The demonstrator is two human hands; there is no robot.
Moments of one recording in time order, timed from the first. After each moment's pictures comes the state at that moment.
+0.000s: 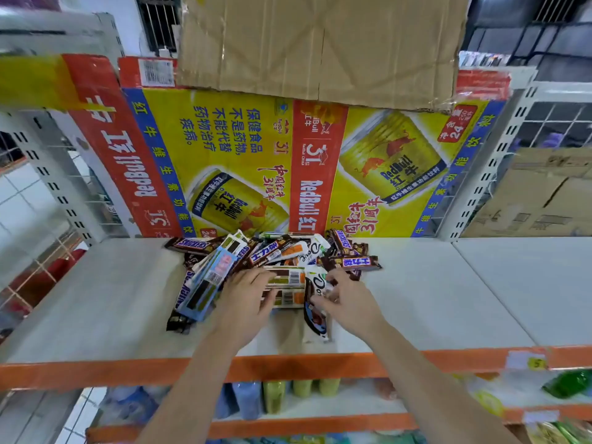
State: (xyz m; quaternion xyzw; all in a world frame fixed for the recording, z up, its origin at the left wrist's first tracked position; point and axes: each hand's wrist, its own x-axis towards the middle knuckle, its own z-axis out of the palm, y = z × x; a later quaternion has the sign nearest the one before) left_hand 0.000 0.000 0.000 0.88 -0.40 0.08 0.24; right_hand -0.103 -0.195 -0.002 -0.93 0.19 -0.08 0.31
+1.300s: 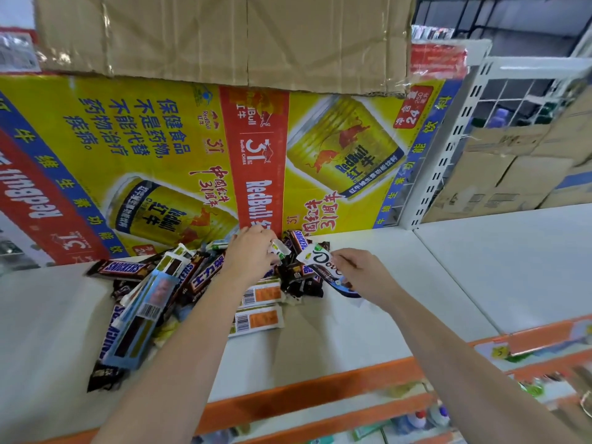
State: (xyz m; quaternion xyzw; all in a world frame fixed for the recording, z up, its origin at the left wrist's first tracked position) left_hand 0.067 -0.150 0.033 0.89 -0.44 0.04 0.13; right_hand -0.111 -0.294 0.033 -0.87 0.26 -0.11 0.41
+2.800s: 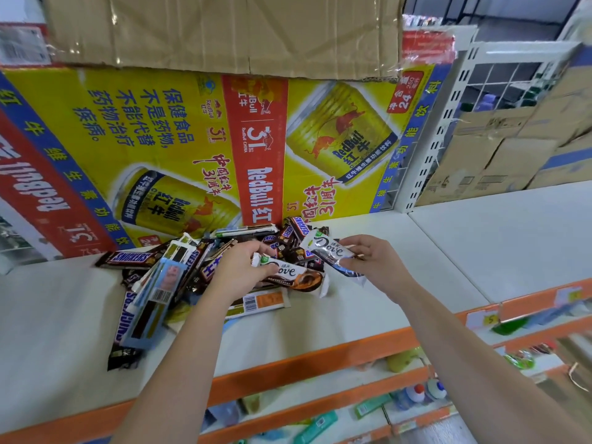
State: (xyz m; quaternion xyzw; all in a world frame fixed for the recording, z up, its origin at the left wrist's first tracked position) left_hand 0.029 -0.088 0.033 0.83 -0.33 -0.18 0.41; right_hand -0.142 -0.284 0.028 -0.76 0.26 -0.19 0.56
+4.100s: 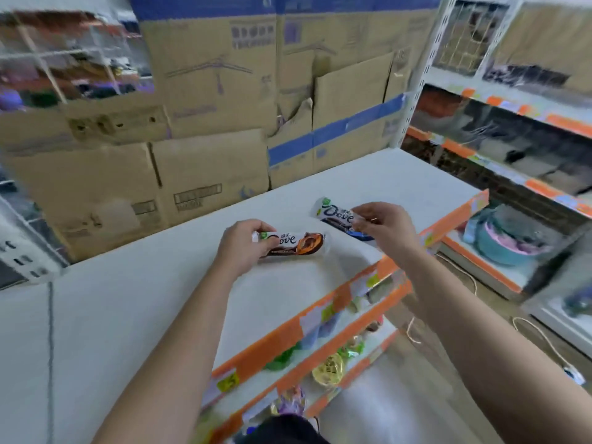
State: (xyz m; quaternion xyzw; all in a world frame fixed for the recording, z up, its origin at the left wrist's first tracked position) left_hand -0.314 -0.711 -0.001 0.76 -0.44 -0.24 0.41; right_hand -0.547 -0.853 0.012 -0.74 0.44 -0.32 0.39
